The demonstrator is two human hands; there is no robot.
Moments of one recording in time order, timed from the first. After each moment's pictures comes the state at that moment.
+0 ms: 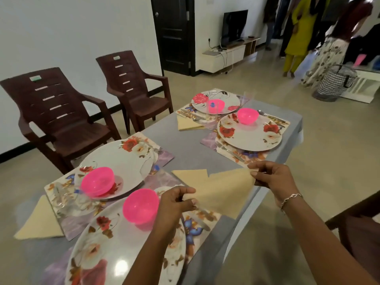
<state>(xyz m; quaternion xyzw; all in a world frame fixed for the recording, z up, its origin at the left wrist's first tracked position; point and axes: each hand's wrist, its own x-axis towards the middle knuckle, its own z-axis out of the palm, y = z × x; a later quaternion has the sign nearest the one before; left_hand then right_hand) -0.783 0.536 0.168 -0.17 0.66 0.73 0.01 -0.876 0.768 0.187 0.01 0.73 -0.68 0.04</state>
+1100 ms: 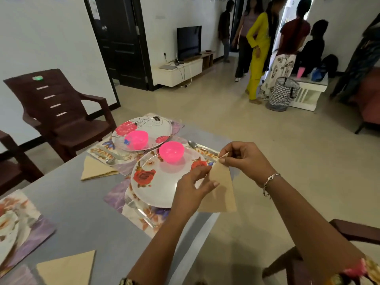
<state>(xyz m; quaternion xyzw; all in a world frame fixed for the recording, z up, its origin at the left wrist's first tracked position) -1.086 0.834 0.191 0.08 0.81 0.58 -0.03 -1.132 0.998 0.243 -0.16 0.81 -0.57 -0.01</state>
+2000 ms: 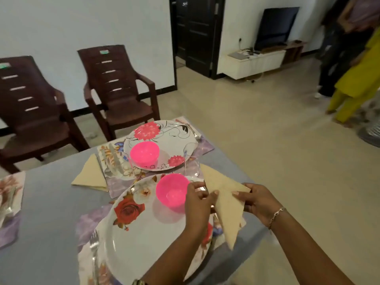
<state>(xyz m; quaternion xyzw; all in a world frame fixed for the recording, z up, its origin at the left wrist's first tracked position) -1.336 0.896 0.145 -0.30 0.57 0.76 -0.13 -1.429 1.026 0.146 0.01 0.67 -0.66 0.35</state>
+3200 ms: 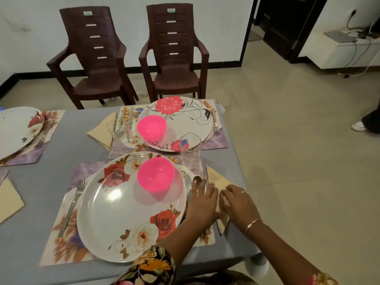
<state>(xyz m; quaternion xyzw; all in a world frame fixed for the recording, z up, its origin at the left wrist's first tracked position) -1.453 0.945 0.052 -0.25 0.96 0.07 0.11 -1.562 1.032 0.032 -0.54 0.84 -0.07 0.06</state>
